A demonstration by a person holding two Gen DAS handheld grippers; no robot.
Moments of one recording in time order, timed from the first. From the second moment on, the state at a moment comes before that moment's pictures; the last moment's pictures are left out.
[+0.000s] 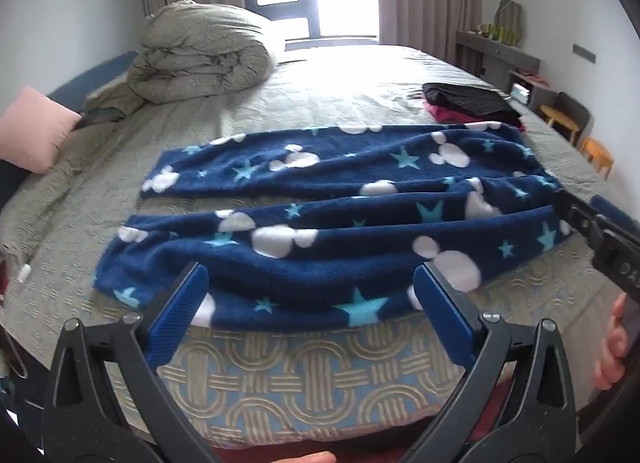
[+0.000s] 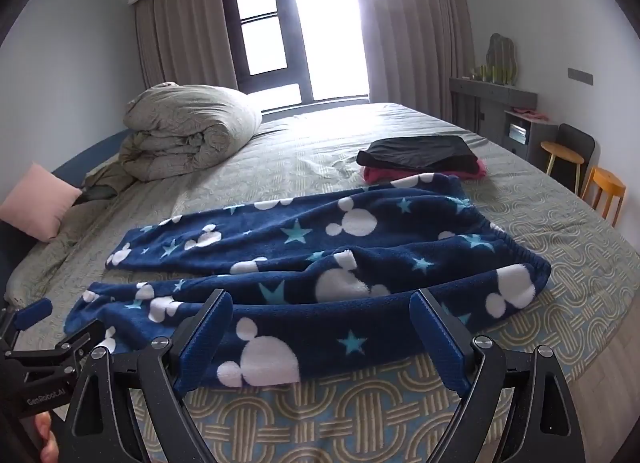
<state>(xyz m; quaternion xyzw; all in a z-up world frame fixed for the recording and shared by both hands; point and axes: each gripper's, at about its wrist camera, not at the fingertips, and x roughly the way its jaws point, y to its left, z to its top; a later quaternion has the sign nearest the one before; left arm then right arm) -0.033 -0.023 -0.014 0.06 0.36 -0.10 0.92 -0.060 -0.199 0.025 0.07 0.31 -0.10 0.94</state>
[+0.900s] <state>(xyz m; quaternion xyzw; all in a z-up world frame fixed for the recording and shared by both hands) -0.107 -0.009 0.005 0.06 0.28 -0.06 0.96 -0.106 -0.196 0.053 0.11 0.31 -0.08 0.94</state>
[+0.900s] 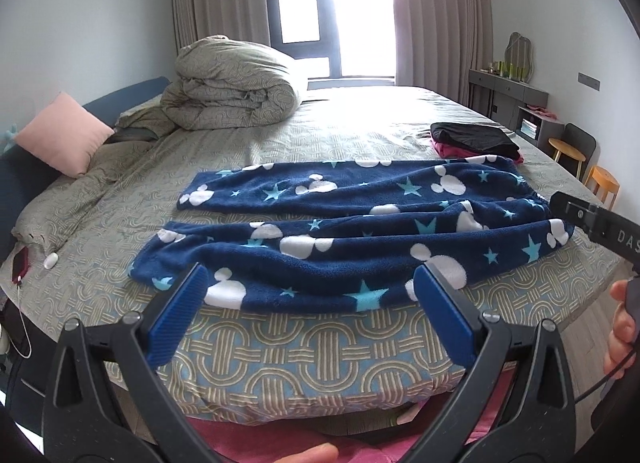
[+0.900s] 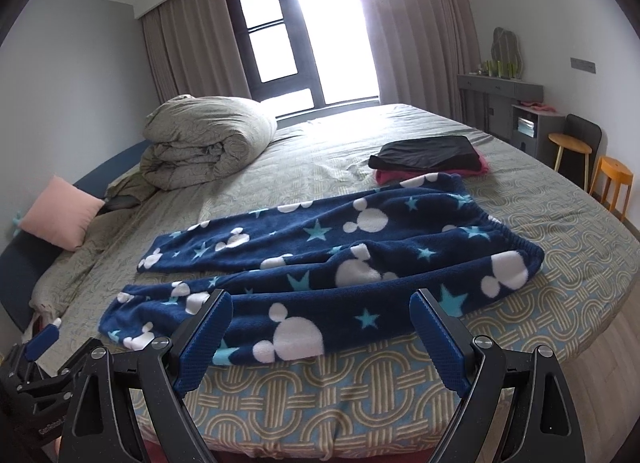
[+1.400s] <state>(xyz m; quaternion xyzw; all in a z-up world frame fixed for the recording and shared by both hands) -0.110 -0.005 0.001 0.05 0.28 -0.06 0.96 -0.105 -0.196 0.053 0.11 0.31 -0.07 0.94</state>
